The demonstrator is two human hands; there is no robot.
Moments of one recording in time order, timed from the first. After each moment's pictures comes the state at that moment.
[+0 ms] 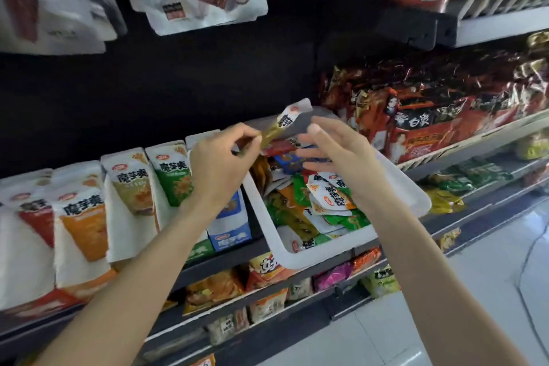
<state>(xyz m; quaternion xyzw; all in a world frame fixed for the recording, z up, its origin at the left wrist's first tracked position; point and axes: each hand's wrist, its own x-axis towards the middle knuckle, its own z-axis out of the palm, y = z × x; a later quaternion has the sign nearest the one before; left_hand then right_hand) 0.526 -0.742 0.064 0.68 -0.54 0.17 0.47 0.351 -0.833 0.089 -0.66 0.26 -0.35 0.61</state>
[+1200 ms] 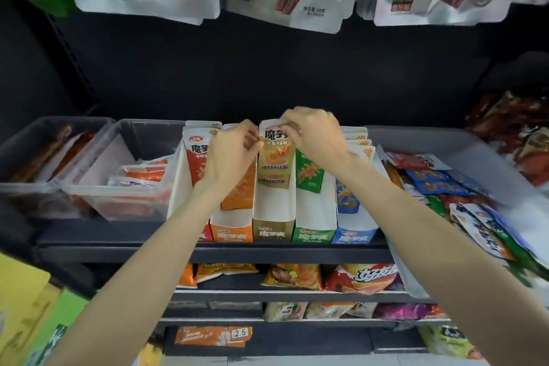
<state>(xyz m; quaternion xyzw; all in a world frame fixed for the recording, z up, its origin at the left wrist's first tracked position) 0.687 -0.590 0.024 0.84 -0.37 0.17 0.37 0.608 -0.748 0.058 -0.95 0.01 -0.31 0.10</state>
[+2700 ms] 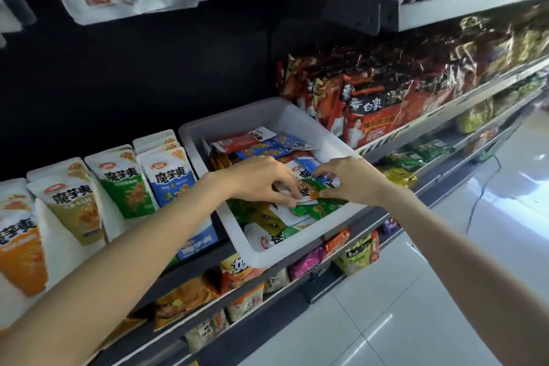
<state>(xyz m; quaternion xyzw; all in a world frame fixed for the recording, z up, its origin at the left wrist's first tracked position) 0.492 -0.827 0.035 0.51 -0.85 -0.13 0.04 0.283 -0.917 0.024 -0.94 0.32 0.03 0.08</state>
